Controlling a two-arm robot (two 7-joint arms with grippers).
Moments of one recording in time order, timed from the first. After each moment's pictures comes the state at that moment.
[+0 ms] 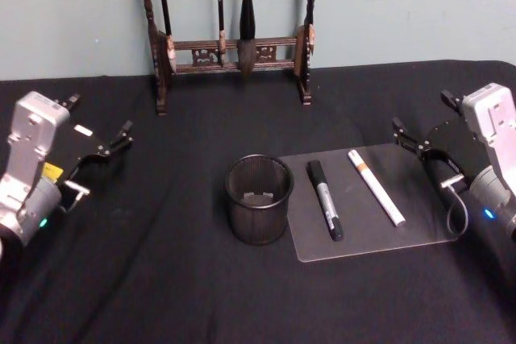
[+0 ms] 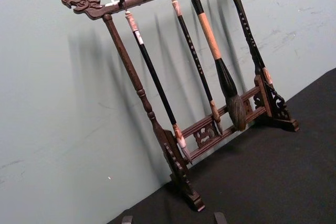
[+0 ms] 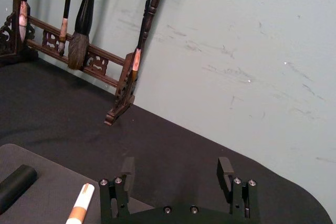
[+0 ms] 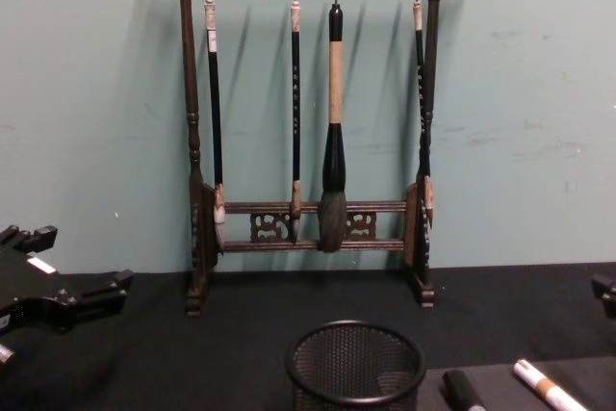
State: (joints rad) left arm -0.20 0.60 0.45 -1.41 -0.25 -0.12 0.03; right arm 0.20 0.60 -0.45 -1.41 0.25 -0.12 -0.03
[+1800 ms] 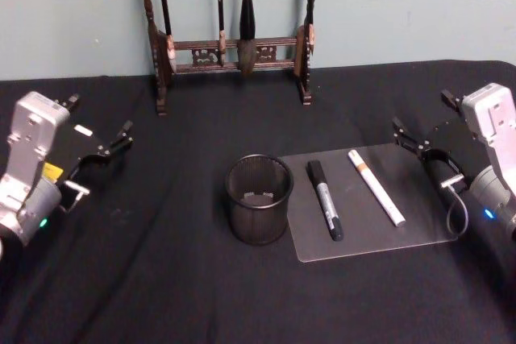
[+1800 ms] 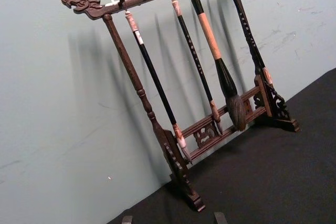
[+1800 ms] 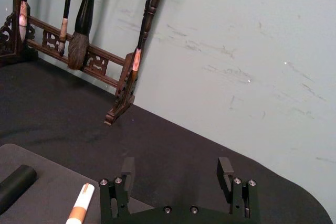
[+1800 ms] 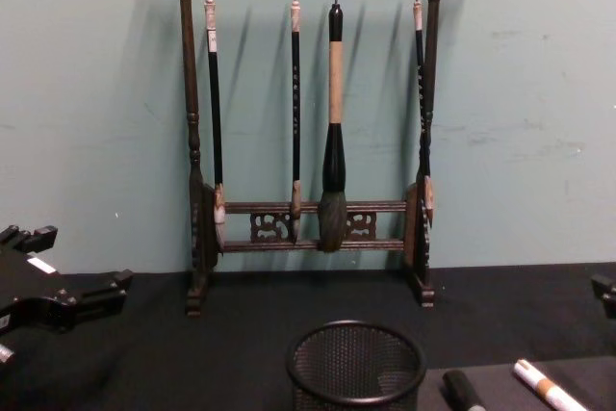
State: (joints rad) left arm -0.20 0.60 0.45 -1.41 -0.25 -0.12 0.03; right arm 0.20 0.60 -0.45 -1.41 0.25 -0.12 -0.03
